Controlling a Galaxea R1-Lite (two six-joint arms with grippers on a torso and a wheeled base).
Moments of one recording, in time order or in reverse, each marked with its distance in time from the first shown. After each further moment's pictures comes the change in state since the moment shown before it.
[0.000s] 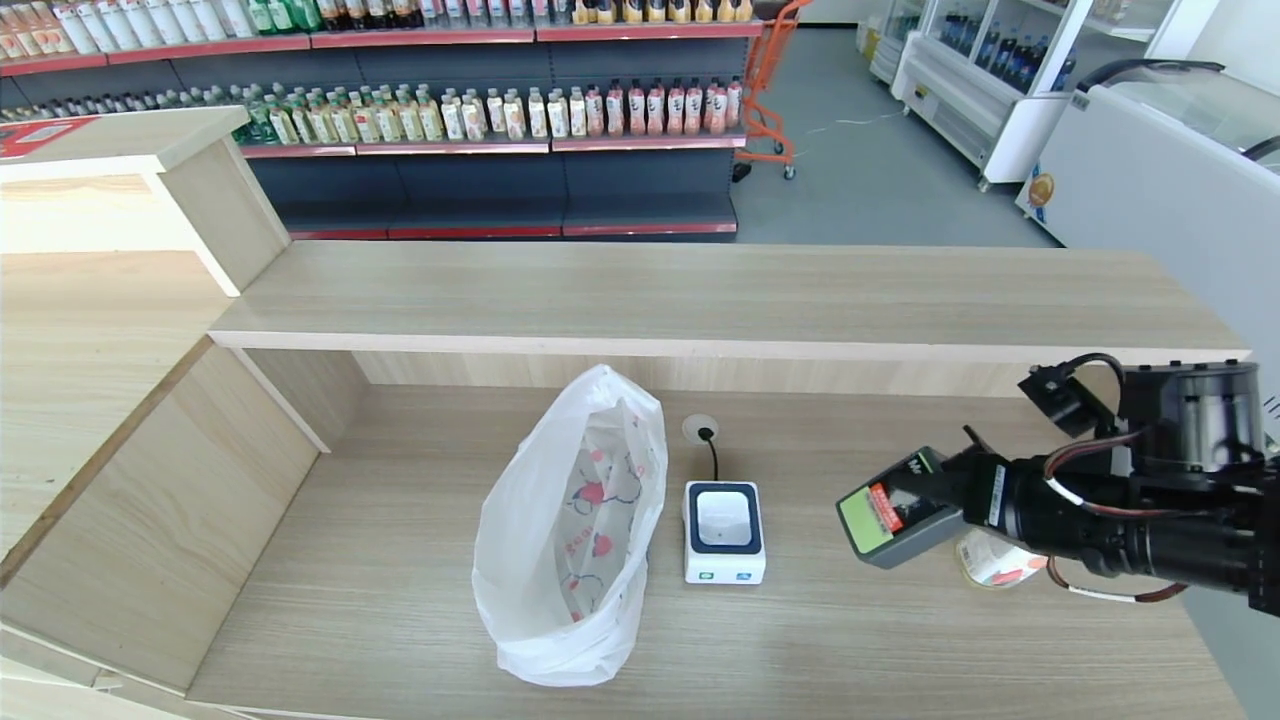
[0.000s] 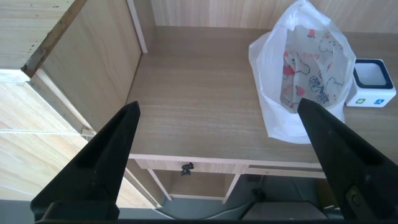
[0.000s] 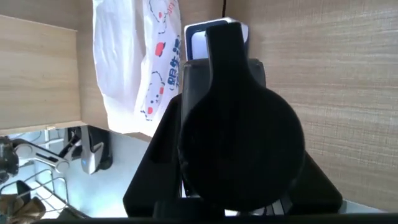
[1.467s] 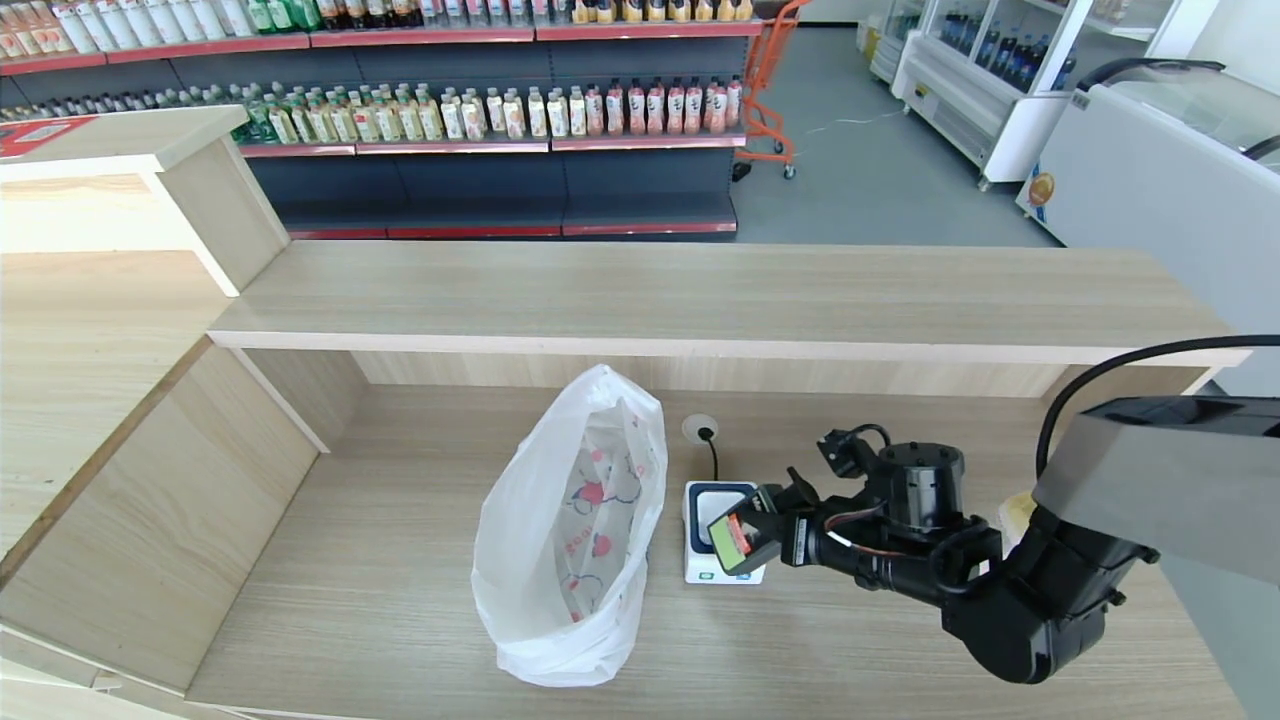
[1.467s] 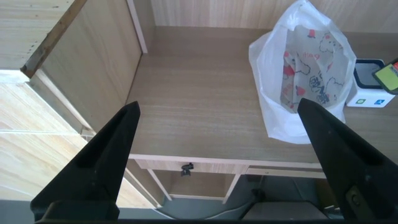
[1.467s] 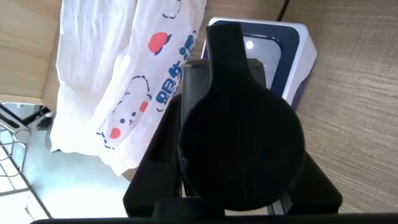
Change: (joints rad) left arm 0.000 0.000 0.000 0.000 0.000 0.000; right arm 0.203 0.629 -0.091 -0.659 -0.028 -0.125
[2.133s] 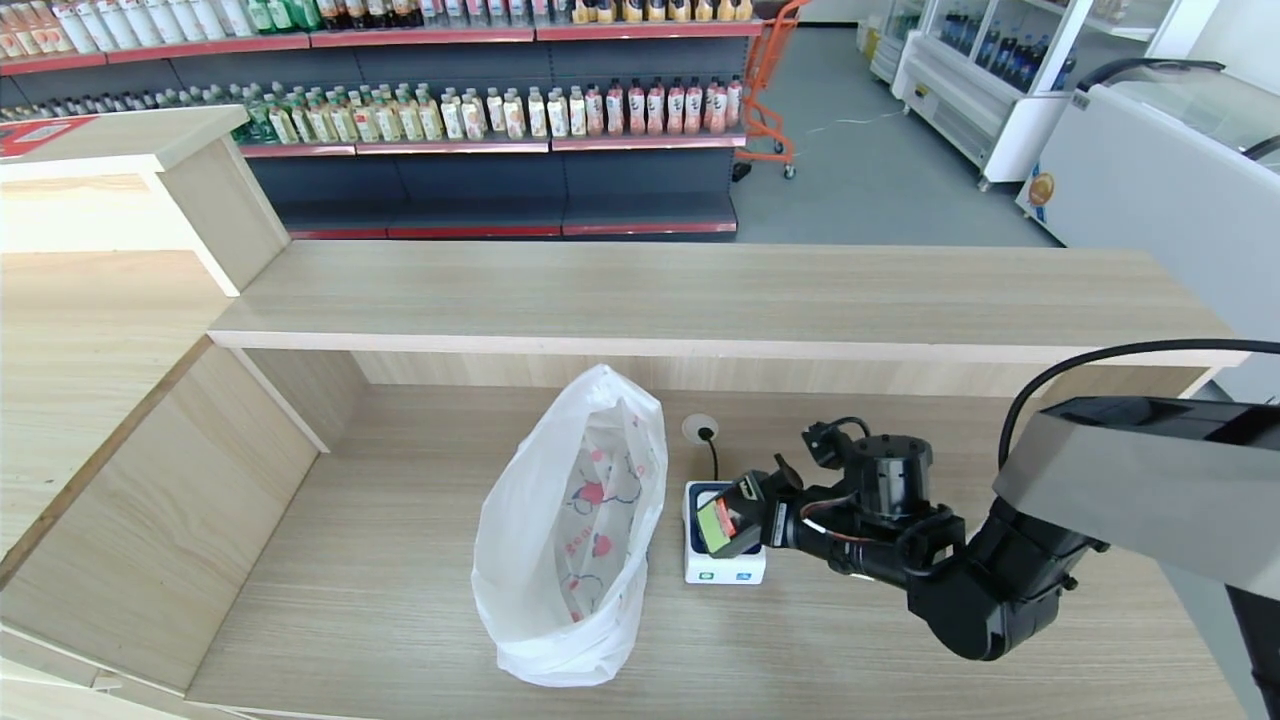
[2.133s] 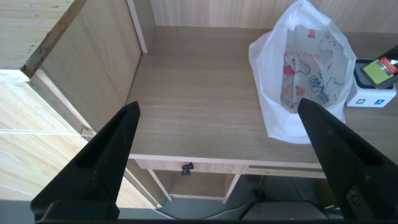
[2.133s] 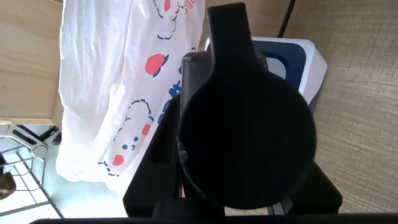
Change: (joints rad) left arm 0.000 0.000 0.000 0.000 0.000 0.000; right arm 0.007 0.054 -0.107 0.039 -0.020 0.096
